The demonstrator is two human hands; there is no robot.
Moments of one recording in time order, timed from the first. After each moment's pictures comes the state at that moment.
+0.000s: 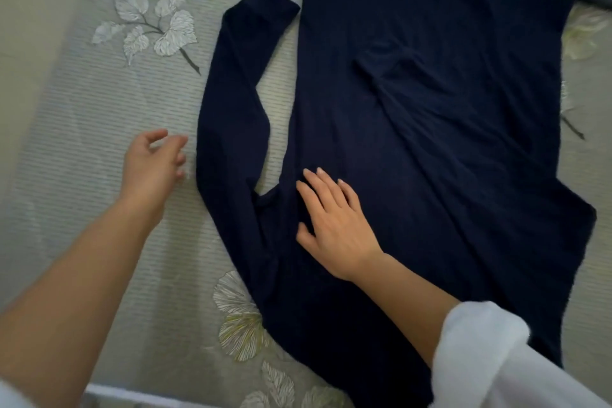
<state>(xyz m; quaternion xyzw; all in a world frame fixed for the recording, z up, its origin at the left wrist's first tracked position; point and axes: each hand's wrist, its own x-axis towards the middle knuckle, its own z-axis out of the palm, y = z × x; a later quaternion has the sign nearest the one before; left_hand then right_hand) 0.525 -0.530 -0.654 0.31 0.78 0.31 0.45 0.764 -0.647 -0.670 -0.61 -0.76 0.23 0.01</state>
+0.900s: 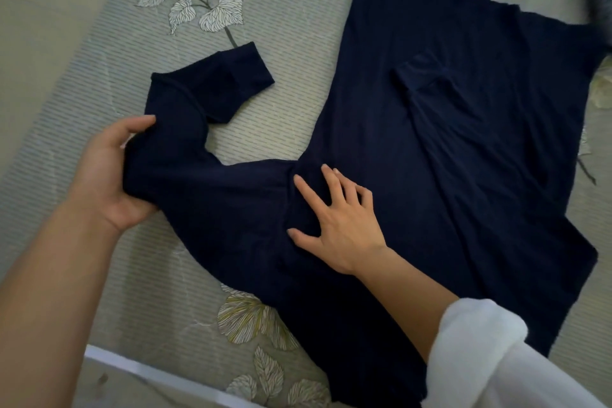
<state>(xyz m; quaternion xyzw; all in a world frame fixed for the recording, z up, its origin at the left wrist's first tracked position) 0.491 -0.571 -0.594 0.06 0.60 0.41 0.69 0.757 -0.637 -0.672 -0.57 -0.79 0.21 -0.09</state>
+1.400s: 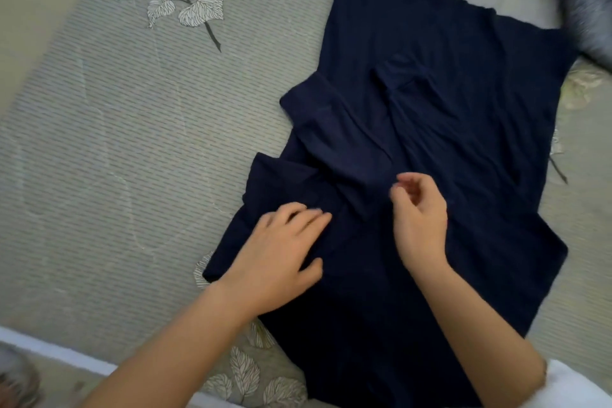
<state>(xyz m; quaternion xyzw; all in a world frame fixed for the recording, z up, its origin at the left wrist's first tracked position) 0.635 -0.664 -0.641 0.83 0.48 -0.02 0.27 0.834 -0.641 -0.634 -0.80 -0.33 0.37 0.34</state>
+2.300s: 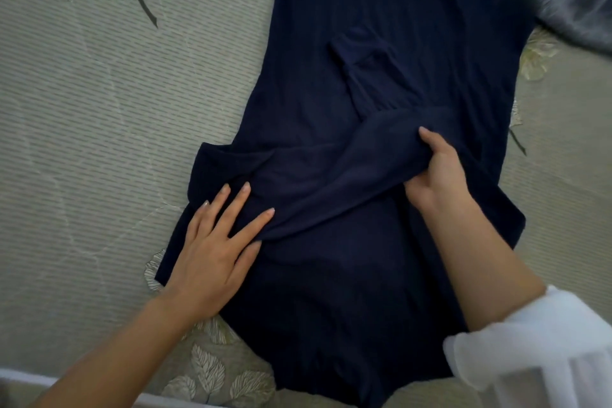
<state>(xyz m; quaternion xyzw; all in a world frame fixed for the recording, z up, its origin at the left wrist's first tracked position) 0.615 -0.690 -0.680 0.81 0.53 0.04 0.26 0.908 -0.597 -0.626 -0.66 0.07 0.52 0.54</state>
